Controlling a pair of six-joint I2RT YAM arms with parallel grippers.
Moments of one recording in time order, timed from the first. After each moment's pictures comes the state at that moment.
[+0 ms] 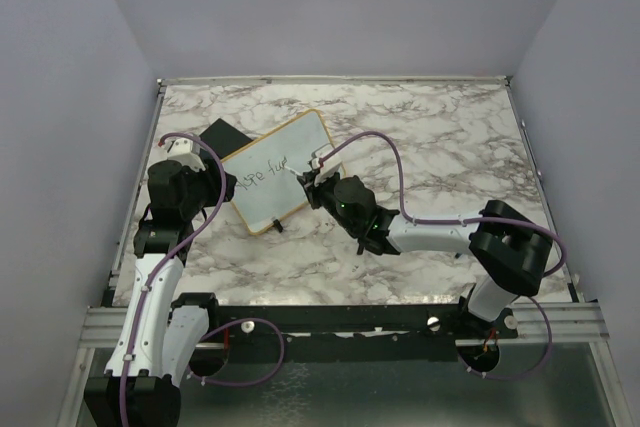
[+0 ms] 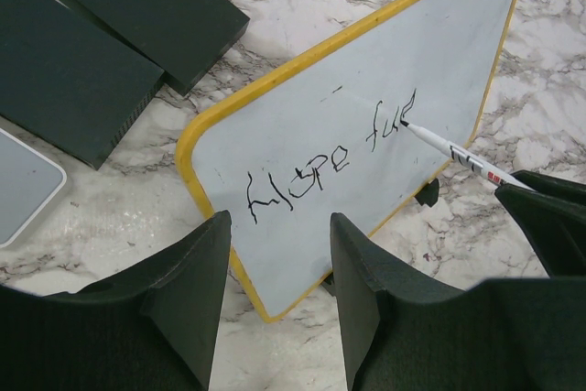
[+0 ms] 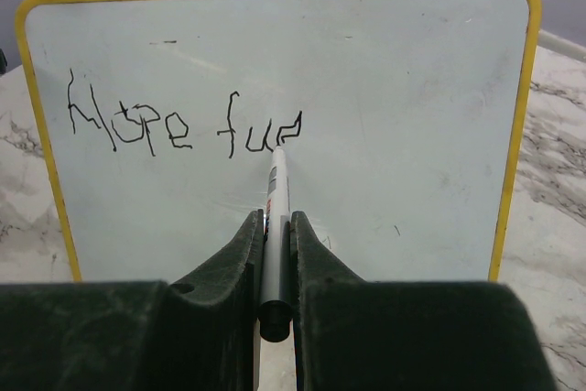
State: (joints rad) left arm 0.00 0.76 0.67 -0.33 0.24 -0.29; right arm 1.03 1.66 0.87 0.69 0.38 0.03
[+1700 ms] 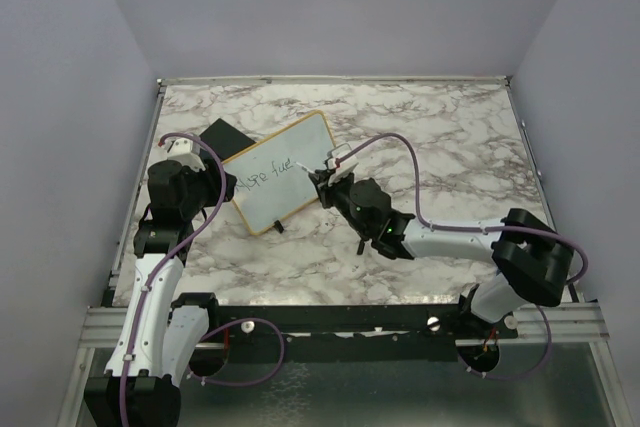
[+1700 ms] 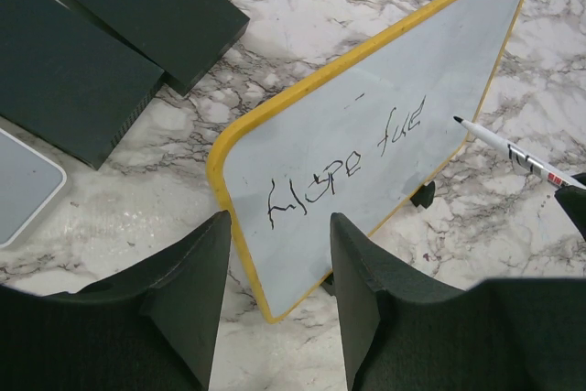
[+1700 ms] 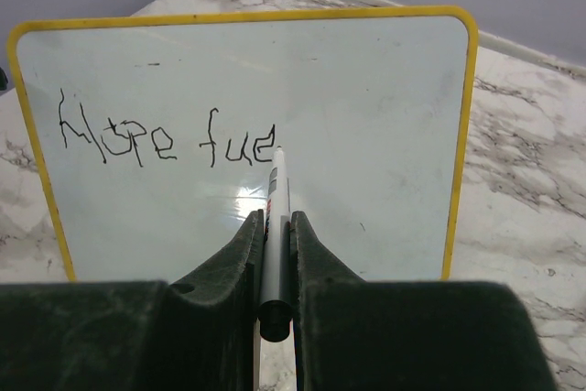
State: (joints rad) left arm 0.00 0.76 0.67 -0.33 0.24 -0.29; right arm 1.03 1.53 0.78 0.70 0.42 0.03
